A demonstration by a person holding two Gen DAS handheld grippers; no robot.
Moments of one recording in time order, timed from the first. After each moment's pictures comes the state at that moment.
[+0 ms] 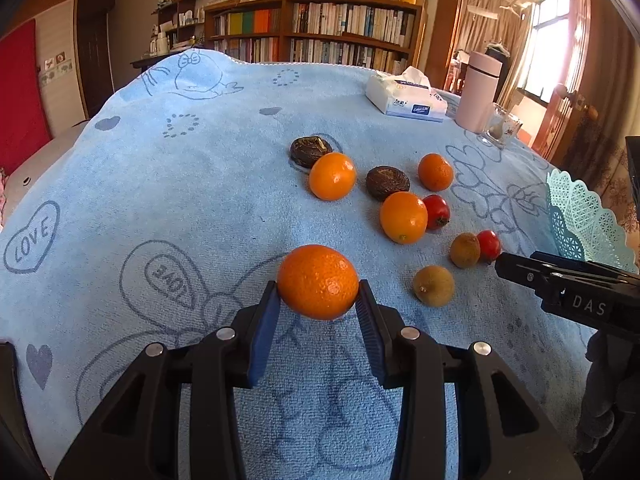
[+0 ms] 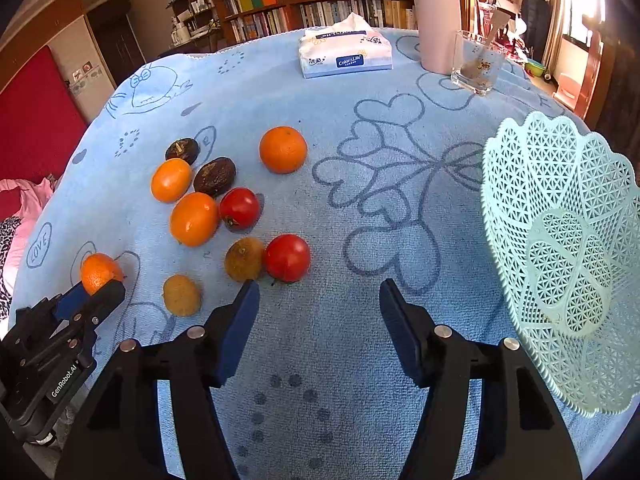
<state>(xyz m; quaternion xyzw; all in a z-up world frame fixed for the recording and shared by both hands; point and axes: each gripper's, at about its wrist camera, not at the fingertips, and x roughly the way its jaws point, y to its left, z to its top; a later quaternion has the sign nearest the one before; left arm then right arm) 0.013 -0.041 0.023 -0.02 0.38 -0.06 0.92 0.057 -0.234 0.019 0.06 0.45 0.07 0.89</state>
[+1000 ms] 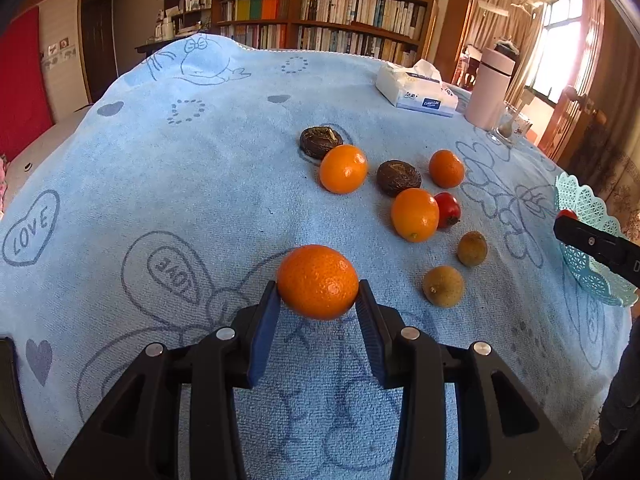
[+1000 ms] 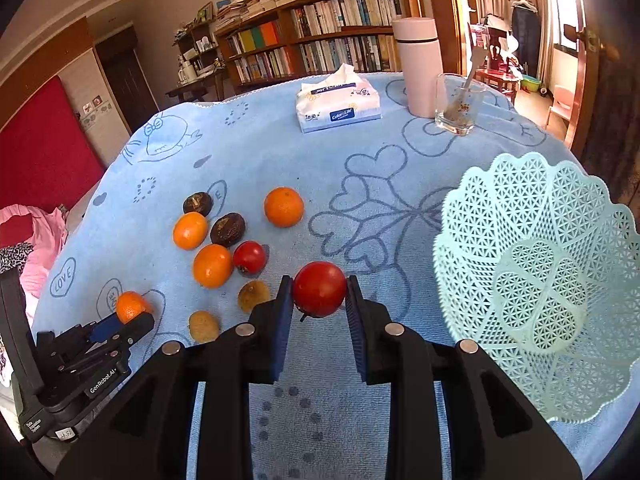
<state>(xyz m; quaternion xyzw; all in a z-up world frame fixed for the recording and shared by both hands) 0.020 -0.037 0.024 -0.03 0.40 -0.05 0.91 0.032 -0.264 0.061 0.09 0.37 0.07 0.92</state>
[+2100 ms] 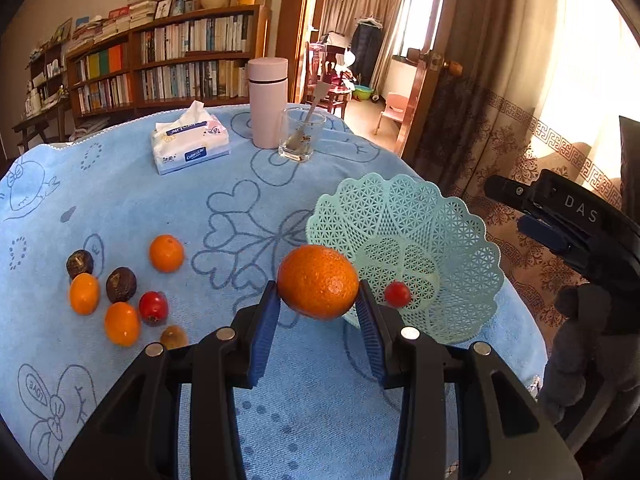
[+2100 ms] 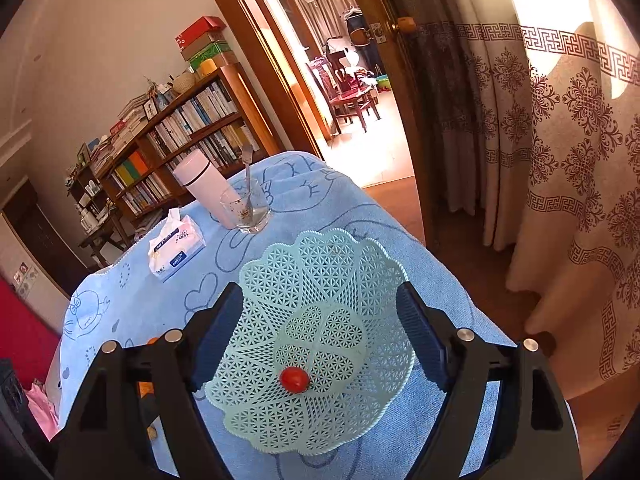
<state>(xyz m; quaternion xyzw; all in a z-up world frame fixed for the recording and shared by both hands) 0.017 -0.241 0.098 0.05 0.36 -0.28 0.89 -0.034 -0.446 0.109 0.26 0.27 -0.15 0.91</state>
